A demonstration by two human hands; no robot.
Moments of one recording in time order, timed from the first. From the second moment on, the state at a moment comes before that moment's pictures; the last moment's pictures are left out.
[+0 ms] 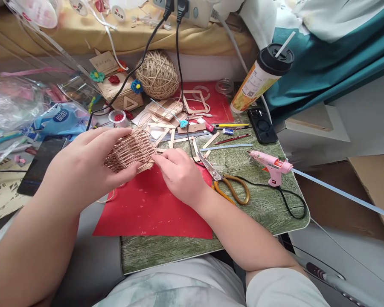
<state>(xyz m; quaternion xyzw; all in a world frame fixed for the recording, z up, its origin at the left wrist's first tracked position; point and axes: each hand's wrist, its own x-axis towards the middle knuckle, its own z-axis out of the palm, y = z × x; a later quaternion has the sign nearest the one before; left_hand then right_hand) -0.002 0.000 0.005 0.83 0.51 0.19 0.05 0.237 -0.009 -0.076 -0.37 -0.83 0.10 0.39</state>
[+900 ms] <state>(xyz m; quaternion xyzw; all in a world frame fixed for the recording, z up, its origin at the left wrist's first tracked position) -0.001 -0.001 0.009 0.83 0.52 0.19 0.06 0.253 -0.014 -0.091 -0.32 -0.86 0.01 0.40</state>
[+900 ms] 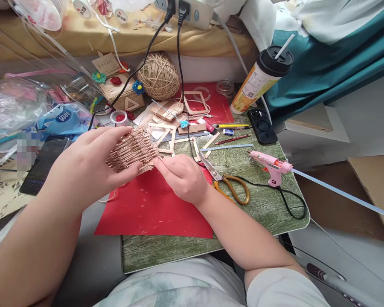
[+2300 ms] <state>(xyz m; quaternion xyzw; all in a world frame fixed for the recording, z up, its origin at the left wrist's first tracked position) 0.012 -0.011 0.008 0.83 0.54 0.17 0.01 0.227 -0.012 -0.045 -0.41 -0.79 0.21 0.41</state>
